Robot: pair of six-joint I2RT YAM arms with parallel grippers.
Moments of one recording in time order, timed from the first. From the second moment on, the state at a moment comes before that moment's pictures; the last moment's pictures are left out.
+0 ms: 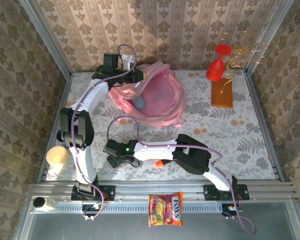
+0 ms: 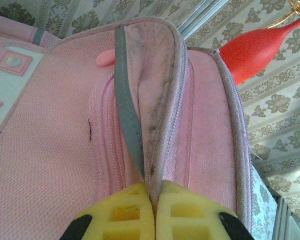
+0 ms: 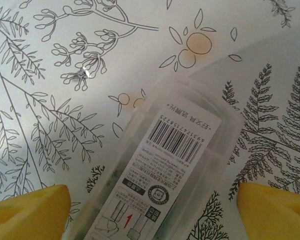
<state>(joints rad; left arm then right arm) -0.30 1.98 1.78 -0.37 0.80 -0.30 1.22 2.24 1.67 -0.51 0.25 0.53</state>
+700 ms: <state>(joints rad) -0.30 1.97 1.76 -0.37 0.79 -0.30 1.13 2.08 1.44 -0.38 0.18 0.58</state>
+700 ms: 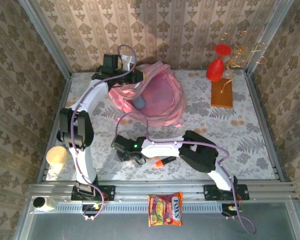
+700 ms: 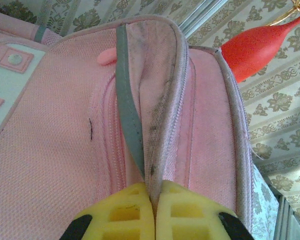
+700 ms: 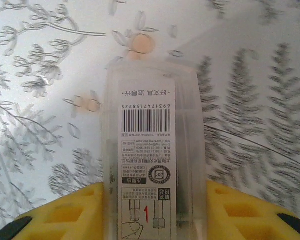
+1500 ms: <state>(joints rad) -0.30 1.97 1.76 -0.32 0.80 -0.36 0.47 2.12 1.59 0.01 0.01 0.91</state>
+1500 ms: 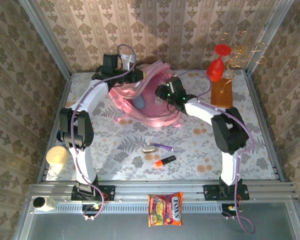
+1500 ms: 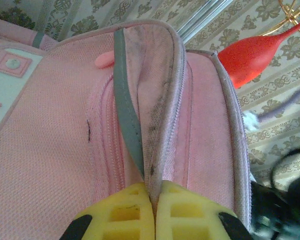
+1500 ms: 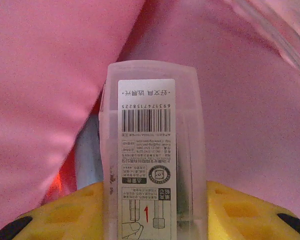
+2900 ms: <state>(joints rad) -0.18 1.63 1.12 -0.02 0.39 -0.45 0.57 1.64 1.08 -0.13 0.00 0.58</state>
